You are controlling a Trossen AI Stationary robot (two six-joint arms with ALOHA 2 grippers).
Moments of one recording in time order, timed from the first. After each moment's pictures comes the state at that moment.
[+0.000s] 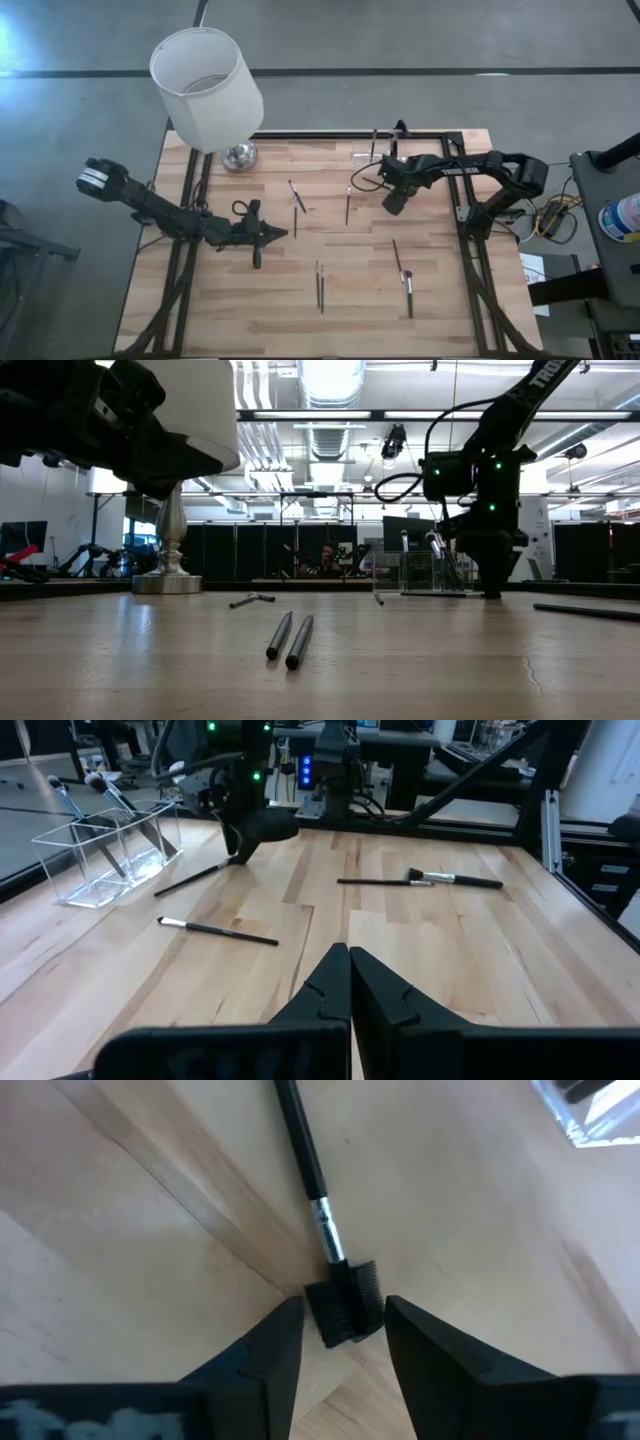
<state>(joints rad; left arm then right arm) -0.33 1.15 0.22 0.79 -0.43 -0.16 -0.46 1.57 0.76 -0.66 0.15 0.27</state>
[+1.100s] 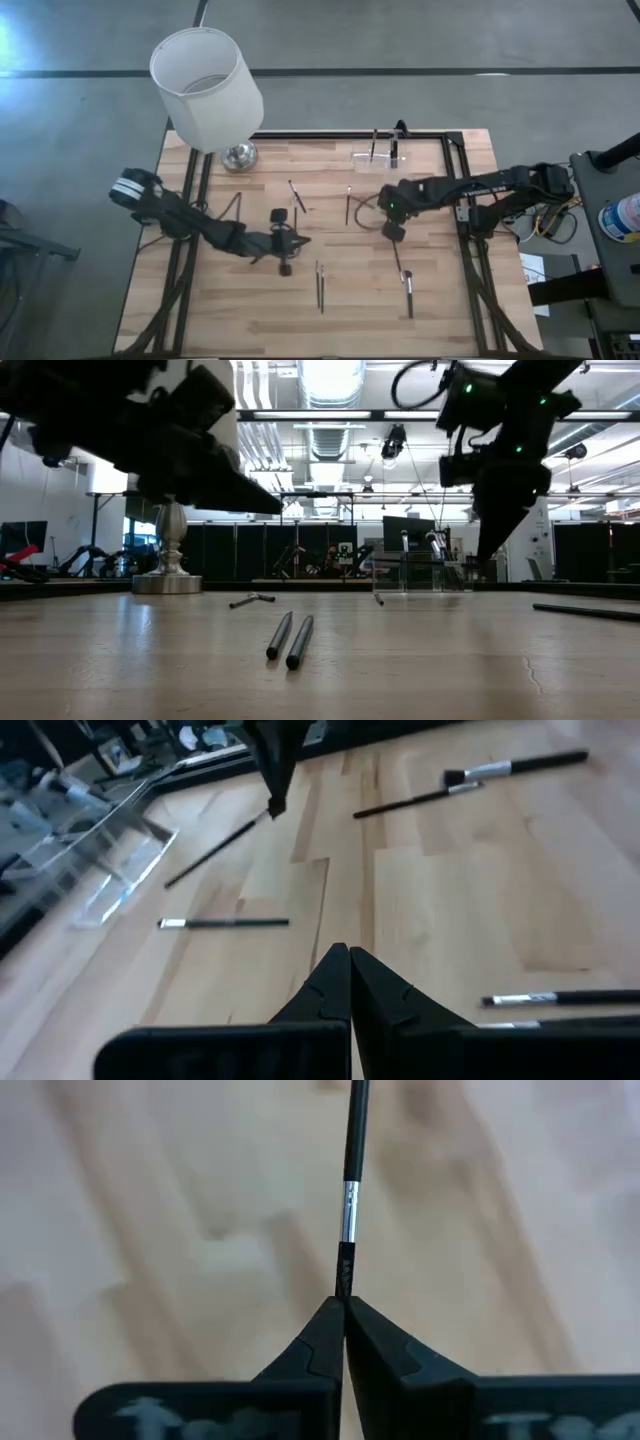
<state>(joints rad) -0.33 1.55 0.54 0.62 -0.50 0.05 -0.07 1.35 0.75 -0.63 0.10 0.33</state>
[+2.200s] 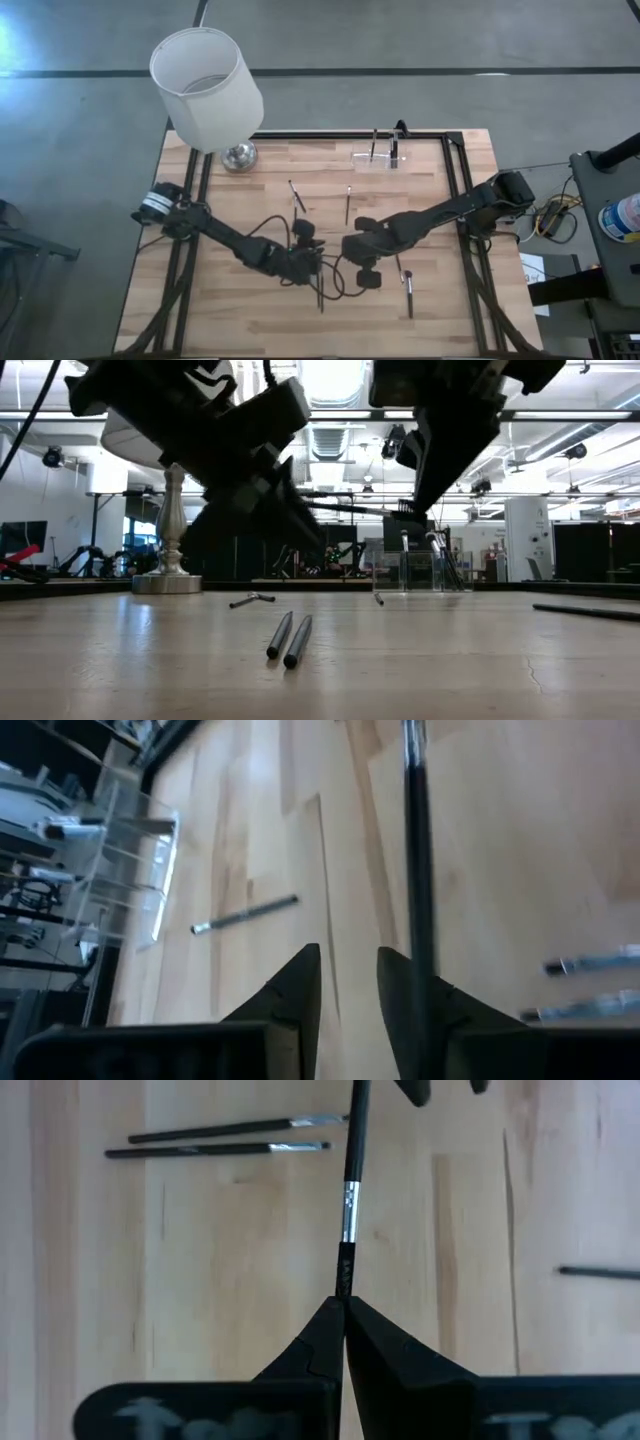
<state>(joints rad) -0.38 1.80 0.99 0.03 -0.71 0.24 0.28 1.72 1.24 -0.66 0.05 0.33</state>
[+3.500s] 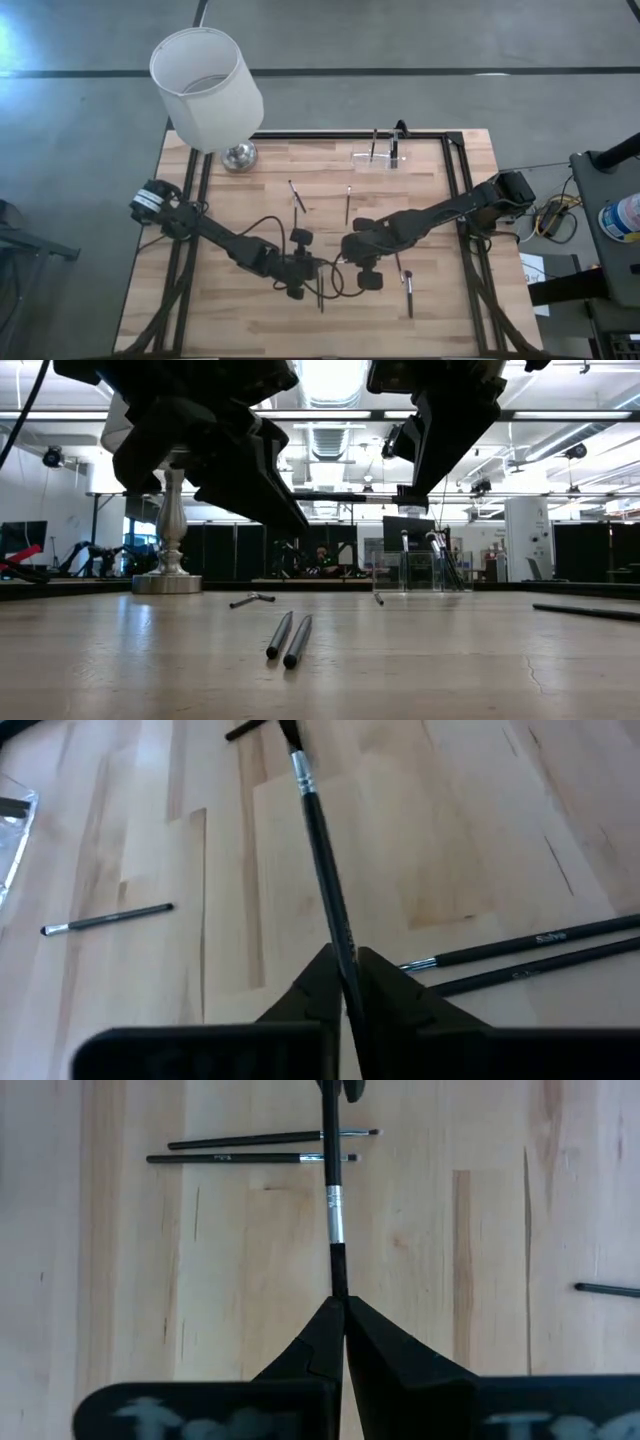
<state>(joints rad) -0.41 1.73 1.02 -0.09 -0.44 0.01 0.28 1.71 1.26 -0.68 0.00 0.30</state>
